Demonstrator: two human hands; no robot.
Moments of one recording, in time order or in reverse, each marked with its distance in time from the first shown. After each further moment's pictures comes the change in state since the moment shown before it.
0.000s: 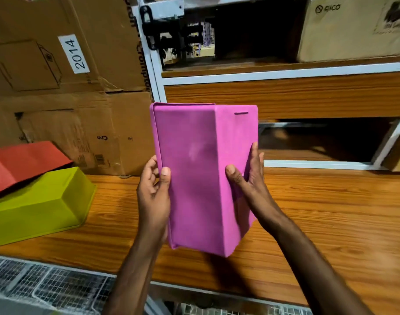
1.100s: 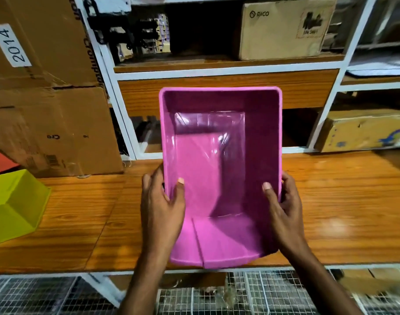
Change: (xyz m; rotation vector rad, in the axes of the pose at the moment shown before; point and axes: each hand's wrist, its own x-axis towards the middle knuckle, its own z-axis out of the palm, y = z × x) left_hand -0.107 0.043 0.067 0.474 -0.188 0.056; right_hand -0.129 0.028 -0.112 0.156 0.486 -0.199
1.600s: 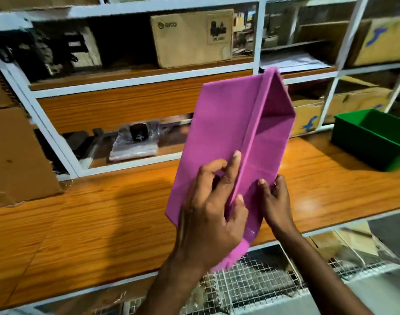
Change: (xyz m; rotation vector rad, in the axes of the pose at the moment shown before) left_hand -0.120 0.148 0.149 0.071 -0.216 0.784; right_hand 0.026 0.034 -0.194 -0.220 0.227 0.264
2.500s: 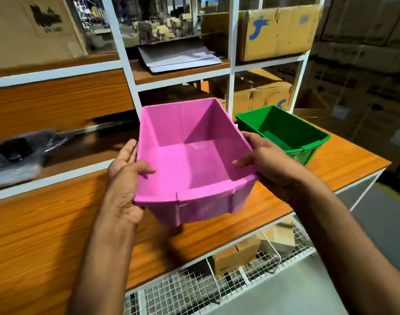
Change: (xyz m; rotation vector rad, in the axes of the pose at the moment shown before) left_hand 0.165 0.082 0.312 -0.866 0.048 -1.074; right_hand 0.230 -0.043 -0.335 0.065 -0.316 0.216
